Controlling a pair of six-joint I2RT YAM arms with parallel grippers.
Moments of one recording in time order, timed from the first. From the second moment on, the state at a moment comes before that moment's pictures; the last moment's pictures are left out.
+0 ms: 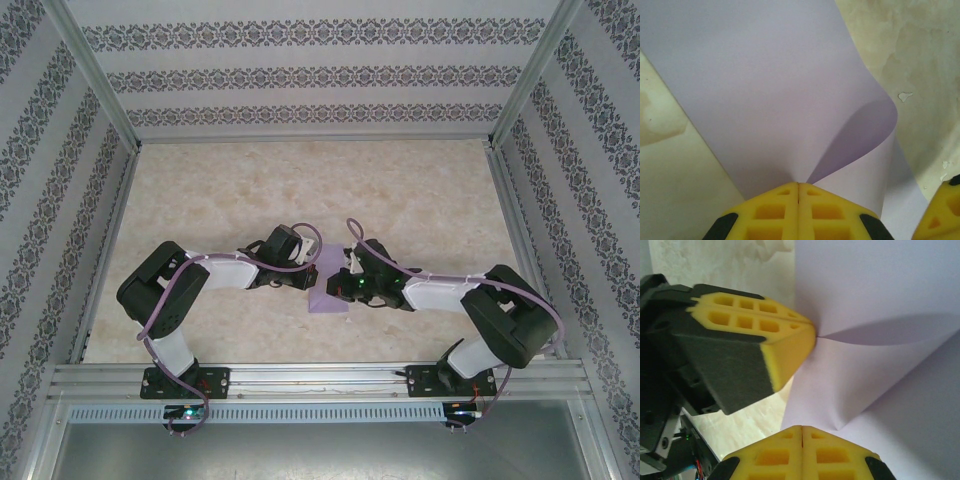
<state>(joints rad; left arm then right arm) -0.63 1.75 0.80 0.02 0.35 -0.38 0.69 1.50 0.54 0.17 -0.45 0.94</state>
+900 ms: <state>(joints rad) -0.63 1.74 0.80 0.02 0.34 -0.38 0.69 1.64 0.57 0.19 -0.44 0.93</state>
